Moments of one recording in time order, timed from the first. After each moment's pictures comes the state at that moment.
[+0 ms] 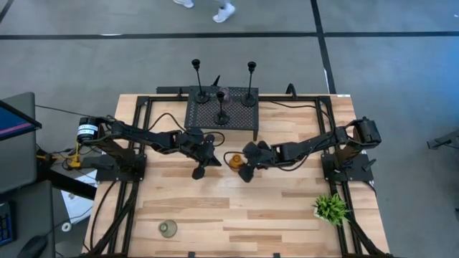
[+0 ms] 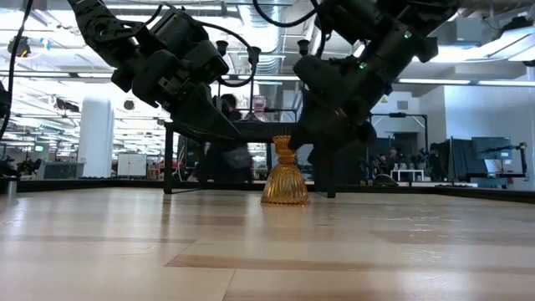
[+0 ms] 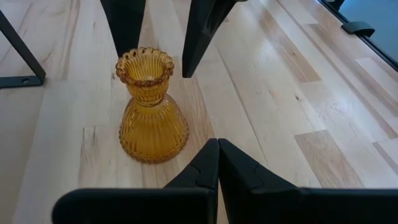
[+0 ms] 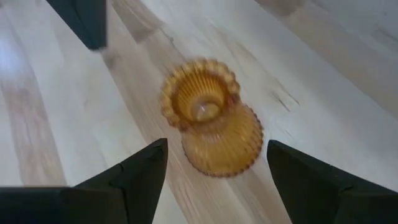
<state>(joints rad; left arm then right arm) 0.10 1.33 0.61 0.31 0.36 0.18 0.10 1.69 0.91 -0.07 0.26 0.66</state>
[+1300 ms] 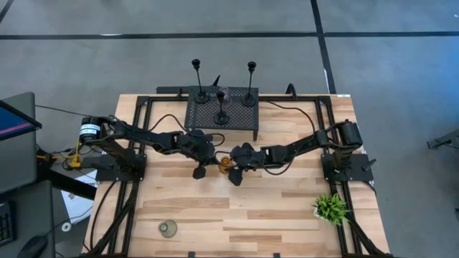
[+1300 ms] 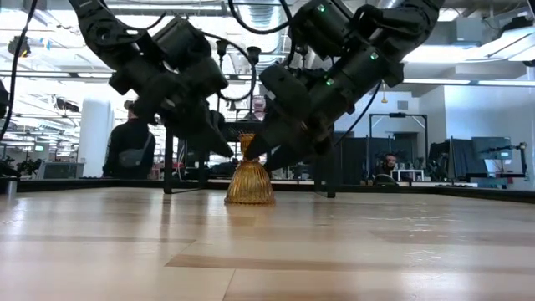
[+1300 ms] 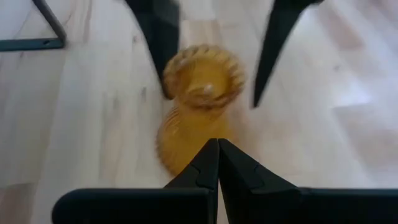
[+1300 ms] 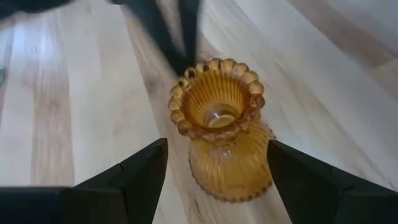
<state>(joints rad) 0.10 1.37 0.61 0.25 0.26 0.21 0.09 1.88 1.00 0.16 0.18 0.48</state>
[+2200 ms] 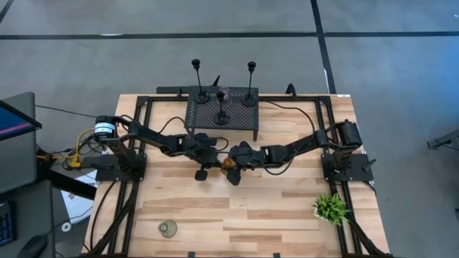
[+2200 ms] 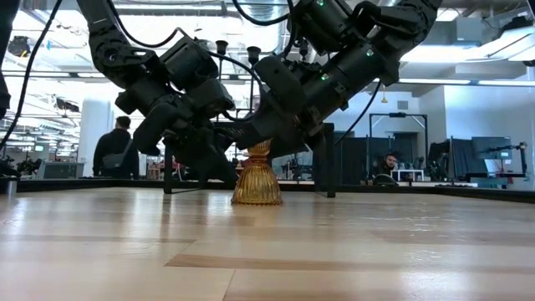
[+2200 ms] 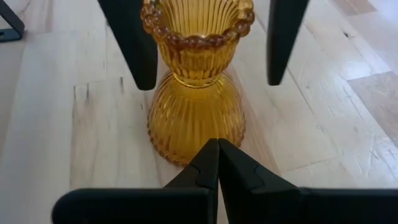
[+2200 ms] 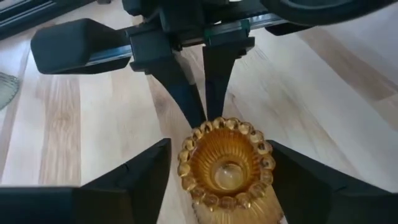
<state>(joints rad) 0.10 1.51 0.61 0.37 0.30 0.30 0.08 1.89 1.01 0.22 0.19 0.43</state>
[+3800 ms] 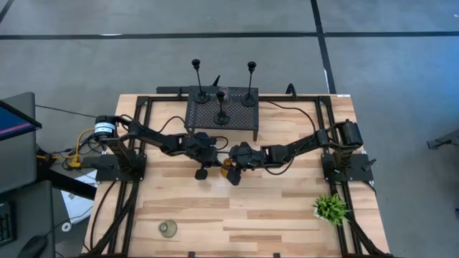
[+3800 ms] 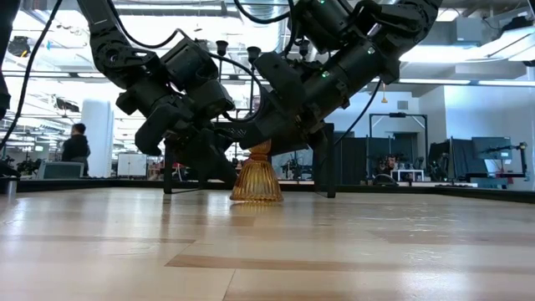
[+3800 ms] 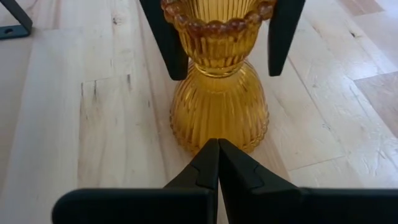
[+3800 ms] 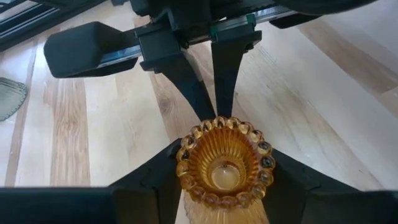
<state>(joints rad) 0.11 1.51 0.61 0.36 0.30 0.30 0.09 1.88 1.01 0.21 0.17 0.48</state>
